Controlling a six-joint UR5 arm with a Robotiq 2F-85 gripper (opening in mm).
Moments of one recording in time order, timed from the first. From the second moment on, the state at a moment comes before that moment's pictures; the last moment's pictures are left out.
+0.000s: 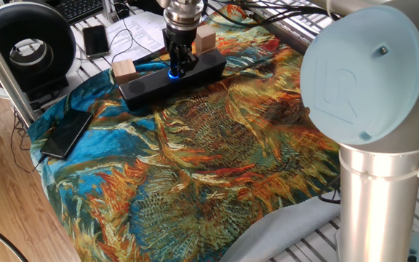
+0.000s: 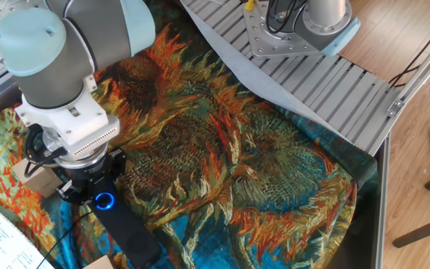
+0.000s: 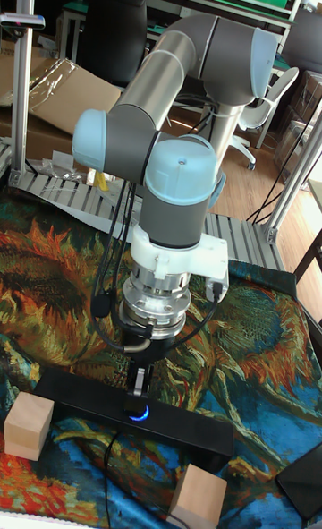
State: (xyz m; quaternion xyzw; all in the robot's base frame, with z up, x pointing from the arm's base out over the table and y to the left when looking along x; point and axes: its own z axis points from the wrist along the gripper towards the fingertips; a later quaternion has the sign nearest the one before) arm 0.713 0.002 0.061 -0.67 0.74 -0.01 0.06
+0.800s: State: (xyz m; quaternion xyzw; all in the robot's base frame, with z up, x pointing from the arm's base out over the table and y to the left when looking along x) arm 0.714 -0.004 0.058 -0.68 0.73 -0.02 0.05
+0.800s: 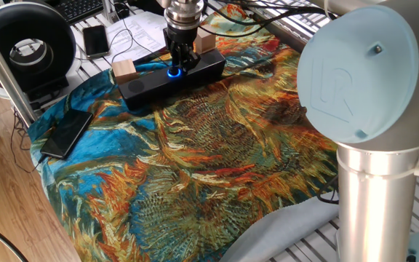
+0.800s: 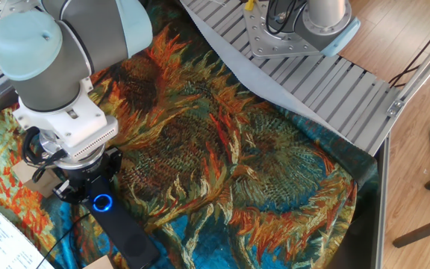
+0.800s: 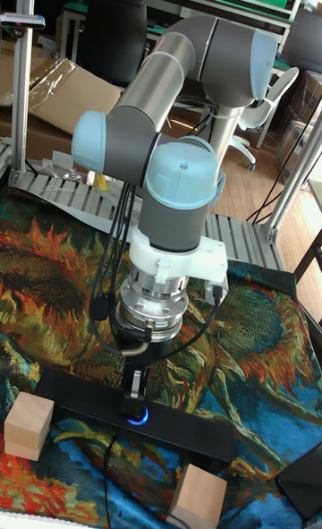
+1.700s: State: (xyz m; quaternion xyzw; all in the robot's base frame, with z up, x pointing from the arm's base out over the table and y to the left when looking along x) arm 0.711 -0.012 0.060 -0.67 0.74 -0.01 0.05
